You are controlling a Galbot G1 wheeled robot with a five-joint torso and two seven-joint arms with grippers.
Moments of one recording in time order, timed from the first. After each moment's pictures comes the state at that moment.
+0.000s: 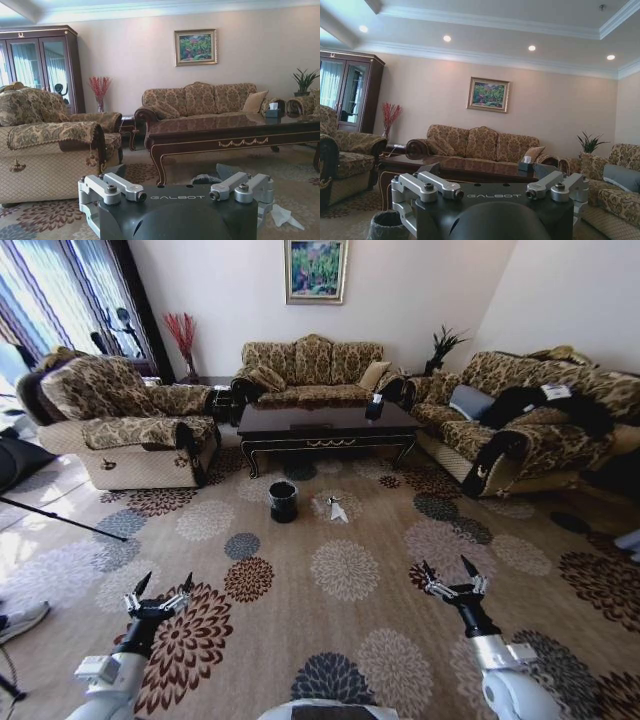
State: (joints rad) left arm 1.91 -1.23 -0.88 -2.16 -0.43 -0.16 0.04; right arm -1.71 1.21 0.84 1.89 0.41 0.47 -0.24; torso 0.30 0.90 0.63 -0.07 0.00
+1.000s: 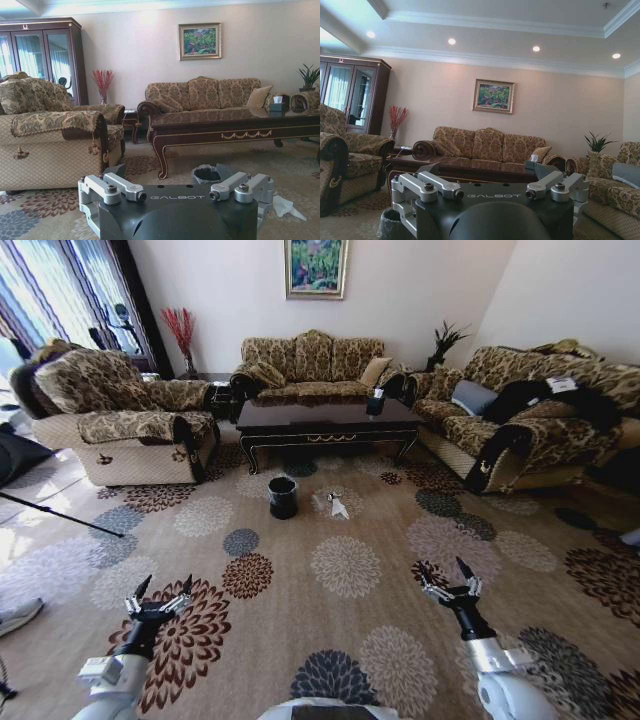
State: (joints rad) left arm 1.91 -1.25 -0.87 -2.15 -0.42 -0.17 0.03; right arm -1.71 1.23 0.83 1.87 0.42 0.51 -0.28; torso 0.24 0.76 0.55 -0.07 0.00
